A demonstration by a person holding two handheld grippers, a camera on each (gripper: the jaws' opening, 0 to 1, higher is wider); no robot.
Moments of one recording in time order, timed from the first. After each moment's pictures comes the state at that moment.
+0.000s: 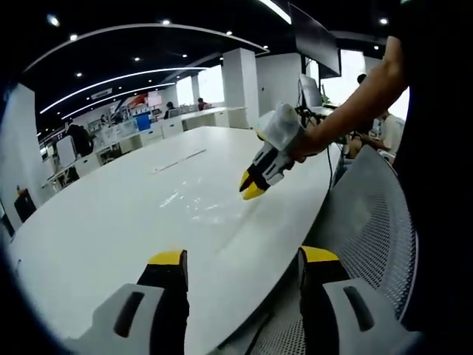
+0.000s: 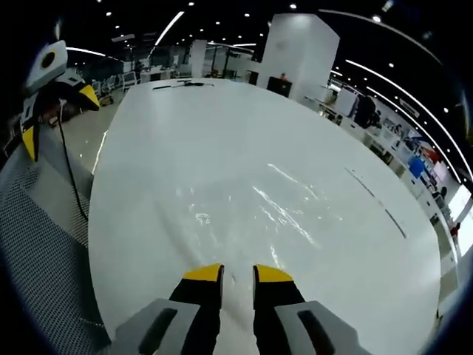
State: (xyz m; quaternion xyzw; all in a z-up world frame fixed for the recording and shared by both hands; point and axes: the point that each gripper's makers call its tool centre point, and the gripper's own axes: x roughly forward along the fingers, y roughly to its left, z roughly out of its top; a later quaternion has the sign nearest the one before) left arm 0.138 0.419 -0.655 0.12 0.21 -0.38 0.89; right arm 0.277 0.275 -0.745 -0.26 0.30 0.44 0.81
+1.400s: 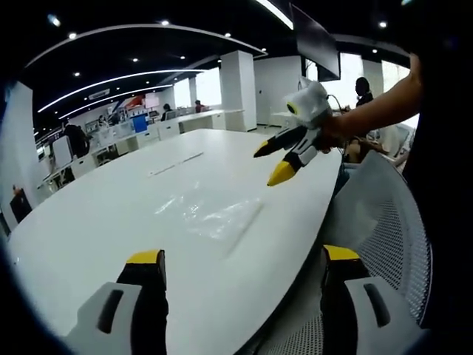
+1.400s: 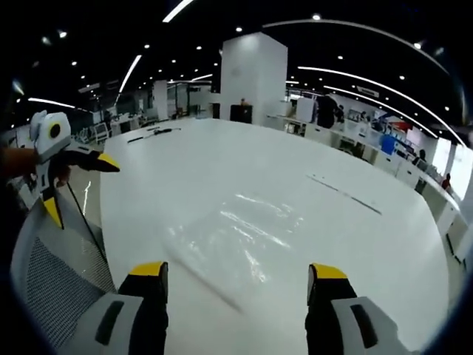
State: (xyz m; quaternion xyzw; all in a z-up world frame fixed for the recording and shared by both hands) left arm 0.161 0.402 -0.652 0.11 0.21 -0.40 0.89; right arm 0.264 0.229 -0.683 -0.14 0.26 0.38 0.87
